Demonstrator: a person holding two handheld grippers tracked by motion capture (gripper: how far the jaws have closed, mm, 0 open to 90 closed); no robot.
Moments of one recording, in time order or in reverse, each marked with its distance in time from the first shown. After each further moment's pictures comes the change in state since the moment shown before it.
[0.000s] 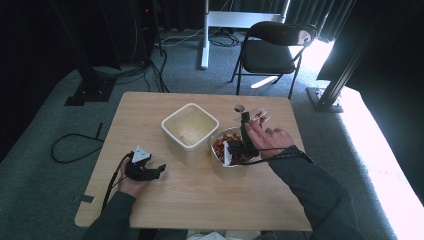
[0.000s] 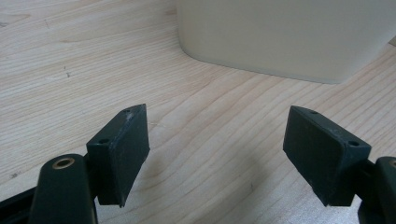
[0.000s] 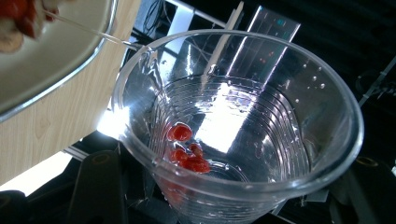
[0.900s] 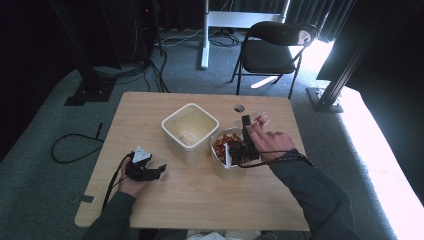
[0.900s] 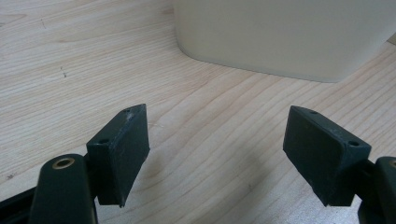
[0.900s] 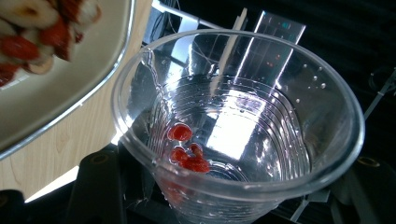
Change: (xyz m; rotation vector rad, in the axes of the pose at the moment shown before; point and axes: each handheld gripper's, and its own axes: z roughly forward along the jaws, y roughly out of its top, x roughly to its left) left arm -0.001 0.000 0.001 0.003 -0.004 0.004; right arm 0.007 -0.001 -0.004 -0.031 0.032 0.067
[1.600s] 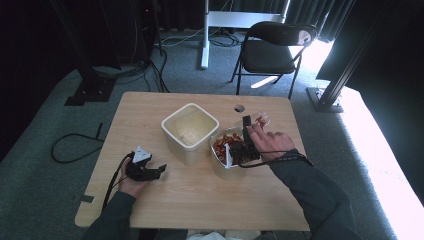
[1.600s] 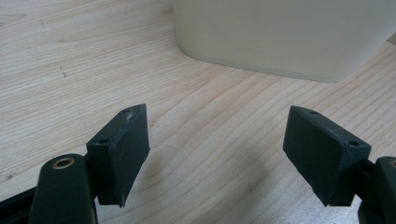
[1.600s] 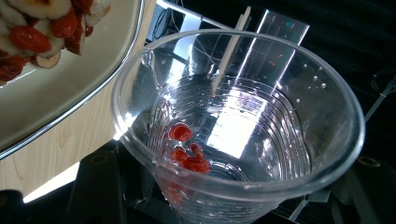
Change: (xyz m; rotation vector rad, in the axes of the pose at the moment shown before) left arm 0.000 0.000 0.000 0.003 0.001 0.001; right arm 0.005 0.000 0.004 0.014 0.007 -0.022
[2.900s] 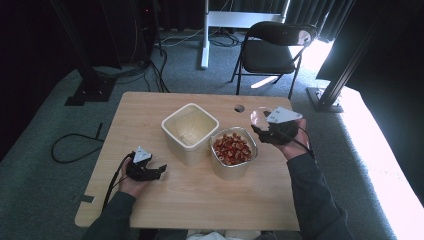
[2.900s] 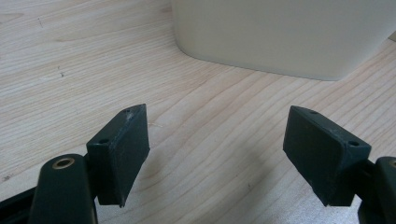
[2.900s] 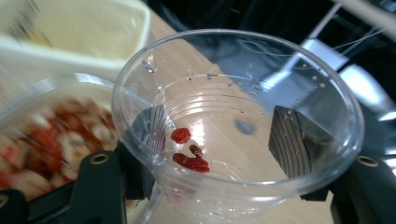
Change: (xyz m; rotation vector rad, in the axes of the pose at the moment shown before) left arm -0.001 0.000 0.001 0.004 0.000 0.002; right arm -0.015 -0.115 0.034 -0.447 0.578 1.334
